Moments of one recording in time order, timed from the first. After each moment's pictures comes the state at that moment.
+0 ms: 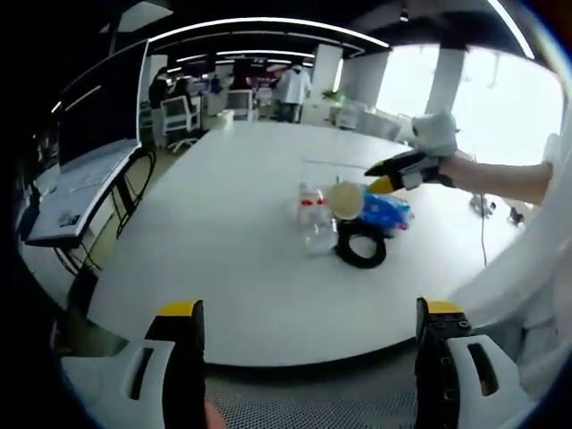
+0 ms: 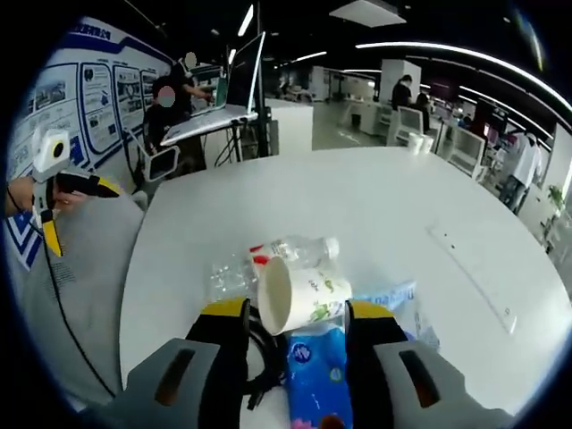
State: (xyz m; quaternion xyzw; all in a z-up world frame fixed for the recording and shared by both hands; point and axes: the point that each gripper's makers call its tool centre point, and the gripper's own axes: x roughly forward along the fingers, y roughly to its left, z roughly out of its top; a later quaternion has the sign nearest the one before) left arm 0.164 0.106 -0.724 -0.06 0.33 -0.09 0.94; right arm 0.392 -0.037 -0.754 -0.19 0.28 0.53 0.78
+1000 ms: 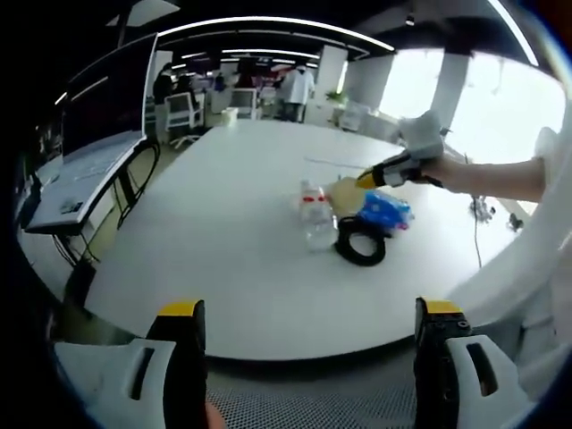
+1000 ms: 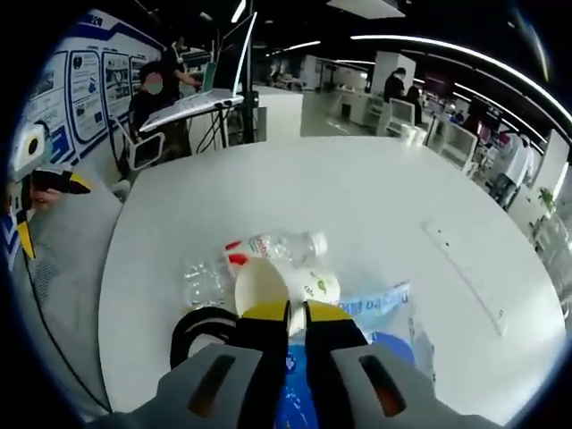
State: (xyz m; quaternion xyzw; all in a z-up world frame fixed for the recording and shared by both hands) left arm 0.157 0.108 -0.729 -0.08 0.33 -0.08 0.94; right arm 0.412 -0.032 -0.768 -0.22 0.29 0.50 0.79
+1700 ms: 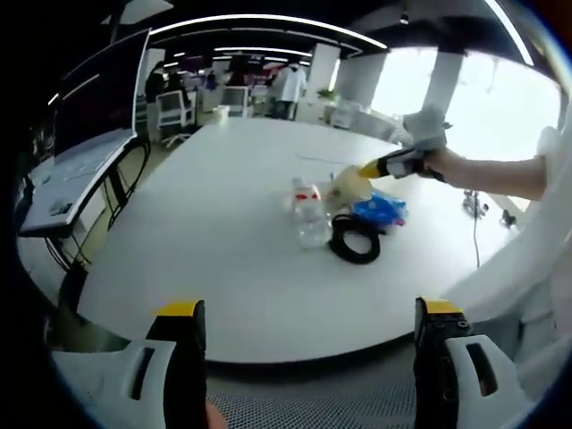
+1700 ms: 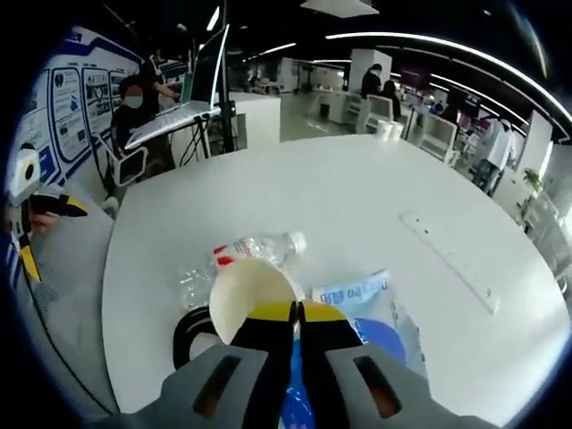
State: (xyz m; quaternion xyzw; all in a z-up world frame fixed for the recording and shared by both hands) left arm 0.161 0.103 -0.733 -0.08 0.34 -0.11 0.93; right arm 0.415 -0.054 -0.751 -0.19 0.30 0.46 0.82
